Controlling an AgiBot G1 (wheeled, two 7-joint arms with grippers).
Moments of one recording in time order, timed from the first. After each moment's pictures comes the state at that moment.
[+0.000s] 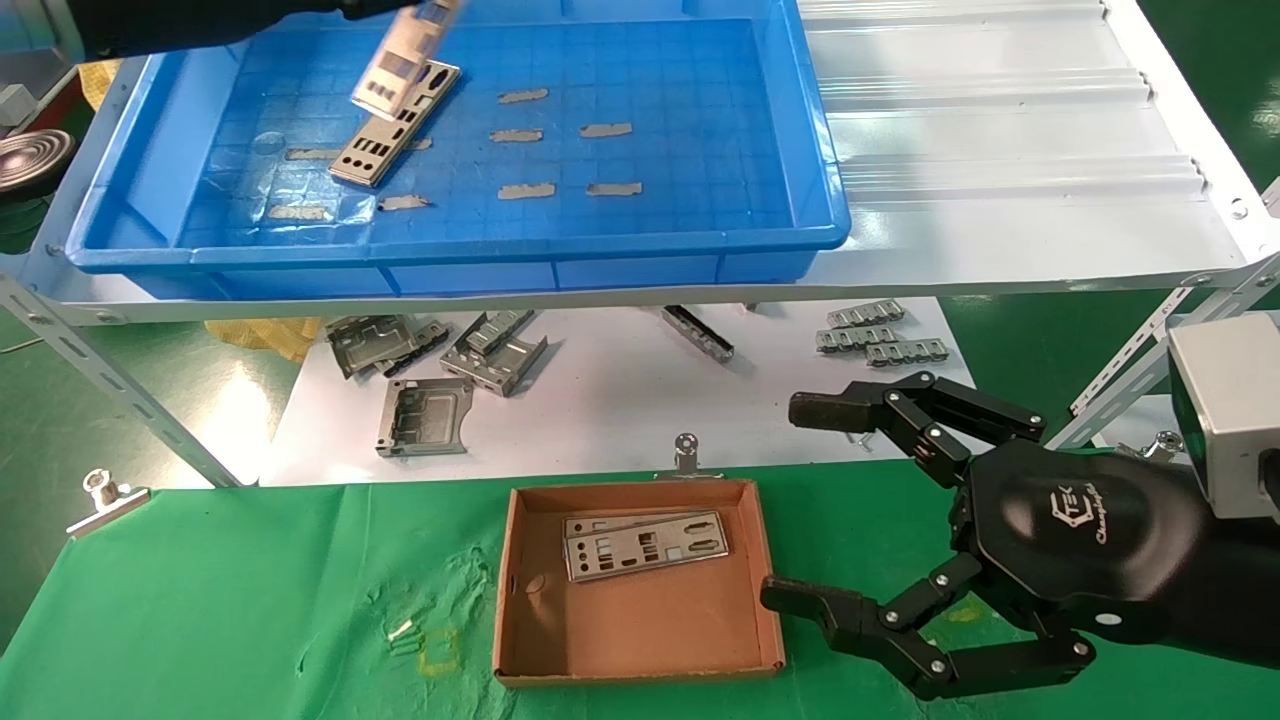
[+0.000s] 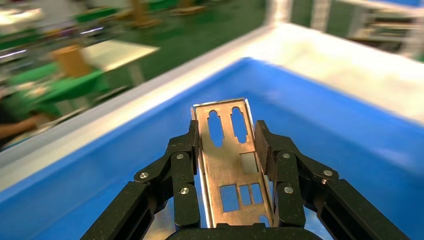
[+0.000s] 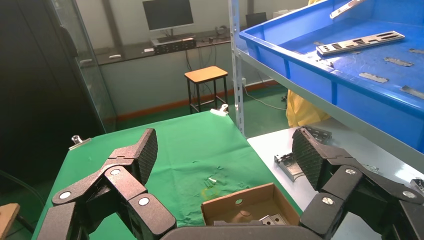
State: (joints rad) left arm -2.08 1.13 0.46 -0.07 1.30 1.24 0.00; right arm 1.08 -0.55 -0.41 1.22 -0.62 -1.41 0.11
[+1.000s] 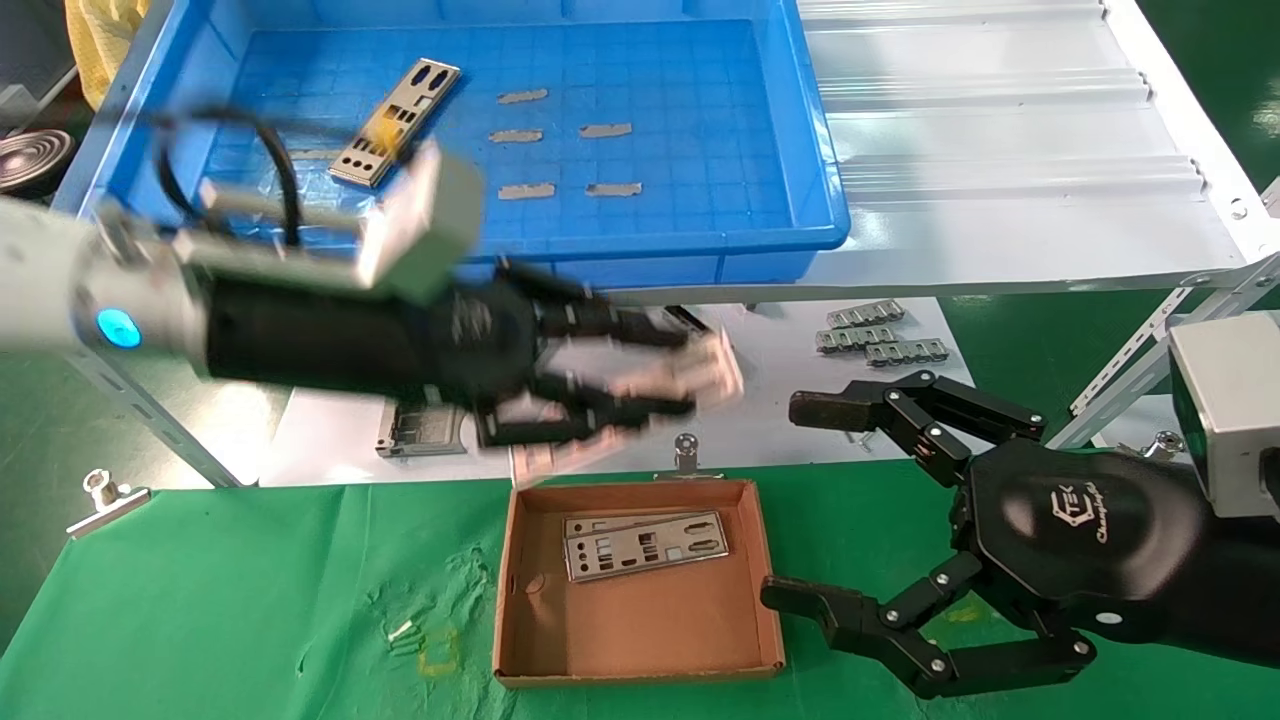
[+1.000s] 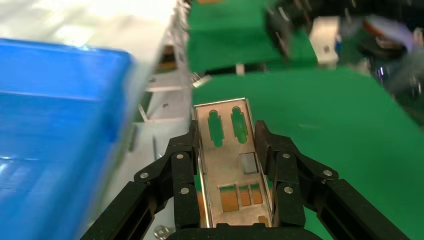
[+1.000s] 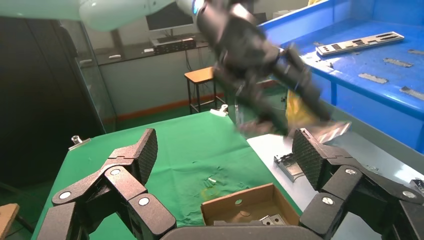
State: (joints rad) left arm -1.74 1.10 0.66 -0.55 1.14 1.57 0.05; right arm 1.08 -0.55 -0.41 1.22 -0.62 -1.41 0.11
